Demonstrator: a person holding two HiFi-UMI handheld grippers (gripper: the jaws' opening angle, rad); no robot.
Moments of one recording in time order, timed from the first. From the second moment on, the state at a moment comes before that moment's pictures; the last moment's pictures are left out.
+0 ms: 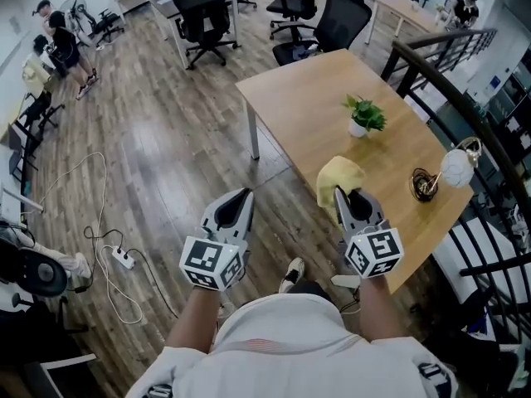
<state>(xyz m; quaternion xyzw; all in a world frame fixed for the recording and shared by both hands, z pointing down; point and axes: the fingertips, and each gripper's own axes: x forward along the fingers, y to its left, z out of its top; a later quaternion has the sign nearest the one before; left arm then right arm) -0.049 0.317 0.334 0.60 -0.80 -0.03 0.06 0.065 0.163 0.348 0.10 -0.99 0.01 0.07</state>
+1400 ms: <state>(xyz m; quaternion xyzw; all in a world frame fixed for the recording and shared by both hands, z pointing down) -0.141 -0.112 0.374 0.80 -0.59 -0.01 0.11 0.059 -0.174 0.392 0.40 -0.91 0.07 0.10</state>
